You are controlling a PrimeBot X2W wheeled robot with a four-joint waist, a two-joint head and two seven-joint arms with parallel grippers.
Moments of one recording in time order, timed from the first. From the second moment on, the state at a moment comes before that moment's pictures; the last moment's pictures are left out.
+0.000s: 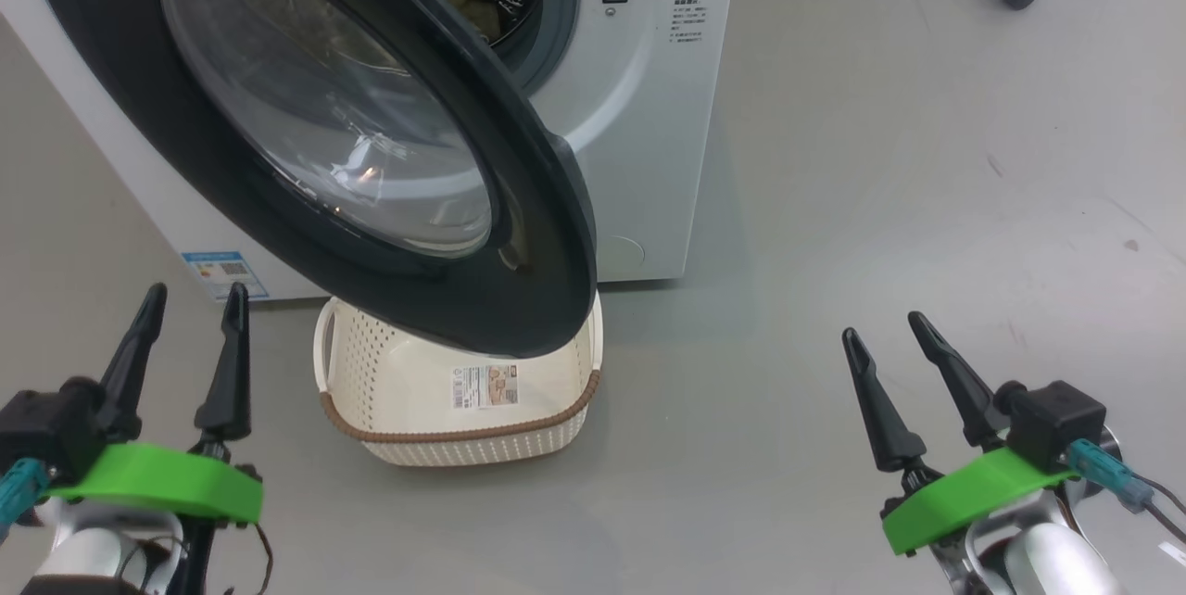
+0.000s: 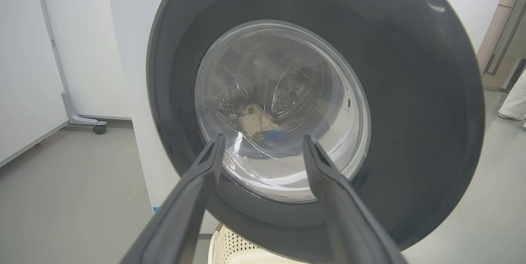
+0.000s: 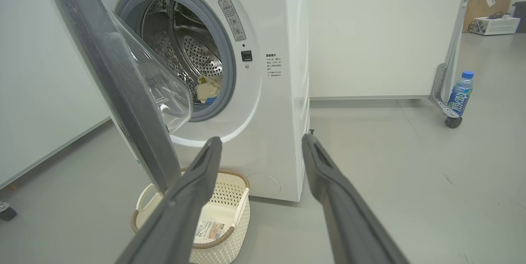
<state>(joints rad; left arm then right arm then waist) -0.20 0.47 -0.30 0.10 -0.59 0.02 -0.24 -0.04 -0.13 0.20 0.14 0.28 0.13 -0.25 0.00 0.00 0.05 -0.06</state>
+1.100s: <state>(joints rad) 0.02 0.30 -0.08 0.02 -0.39 0.06 -0.25 -0.04 -0.13 0.20 0.14 0.28 0.13 -0.25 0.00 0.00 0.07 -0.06</state>
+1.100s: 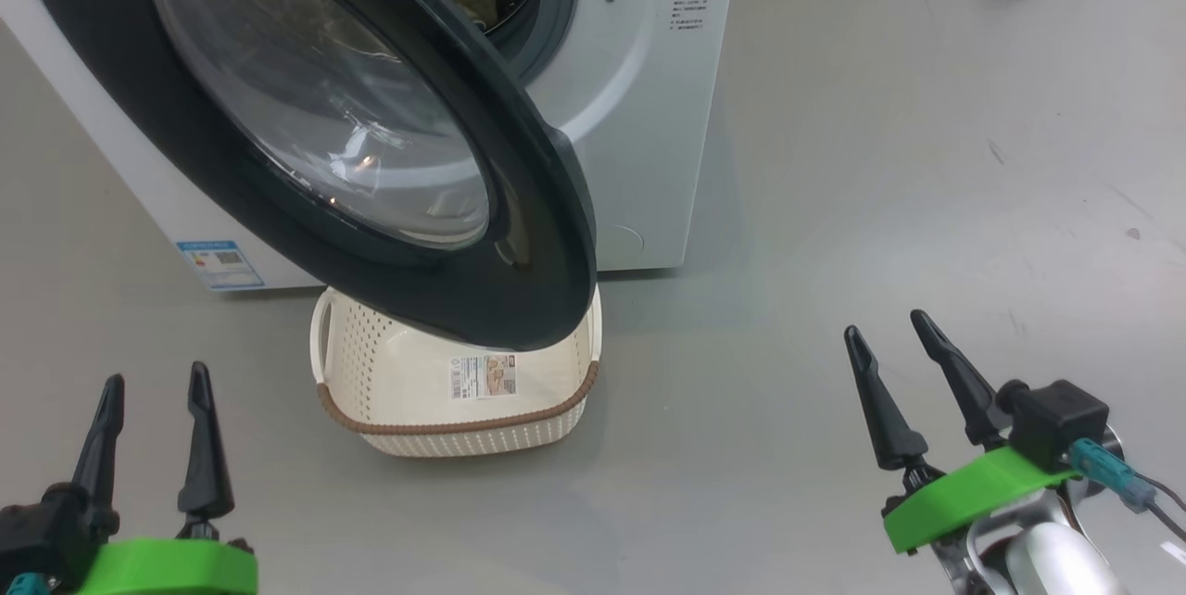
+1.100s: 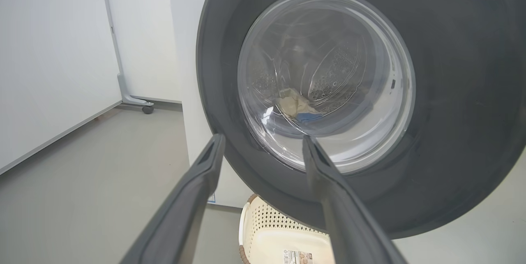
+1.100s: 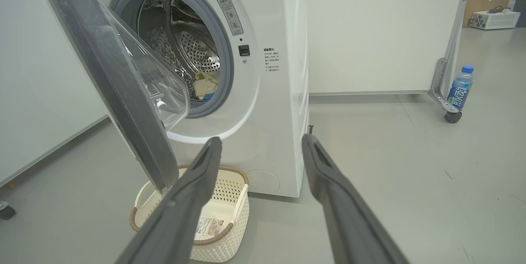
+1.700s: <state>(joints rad) 0.03 0.24 -0.03 0.06 -0.28 0.00 -0.25 -0.04 -0.13 0.20 0.14 0.28 0.13 -0.25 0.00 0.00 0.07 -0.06</state>
